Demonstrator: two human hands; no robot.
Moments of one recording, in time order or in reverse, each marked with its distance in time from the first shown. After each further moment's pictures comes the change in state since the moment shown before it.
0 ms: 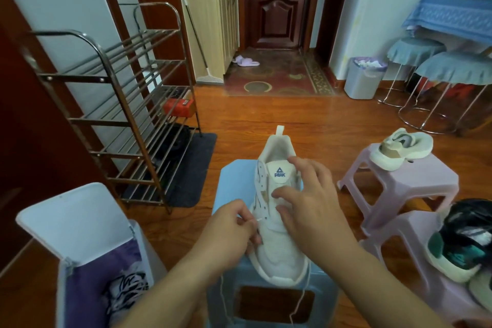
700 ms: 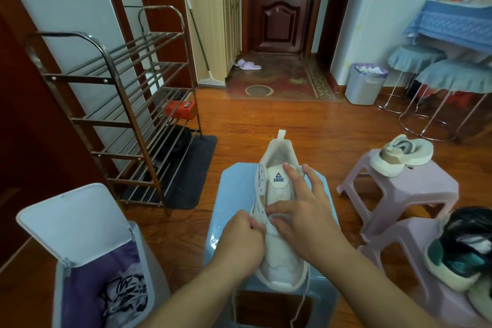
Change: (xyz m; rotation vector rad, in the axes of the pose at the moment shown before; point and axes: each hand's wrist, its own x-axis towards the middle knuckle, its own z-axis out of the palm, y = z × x) left_hand 0.003 0.002 0.028 0.076 0.099 -0.141; right_hand 0.002 0.002 0.017 0.117 -0.192 0.091
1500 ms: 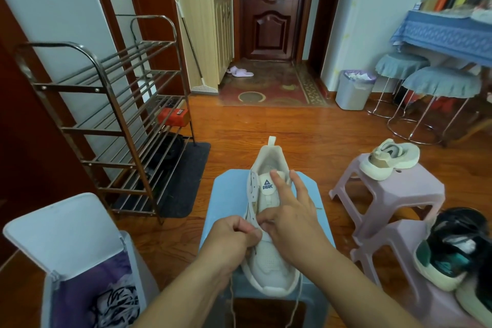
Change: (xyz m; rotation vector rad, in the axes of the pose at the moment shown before) left_hand 0.012 -0.007 -0.002 -0.451 -0.120 -0.044; right_hand 0.003 -0.015 -0.008 -0.104 -0.196 0.053
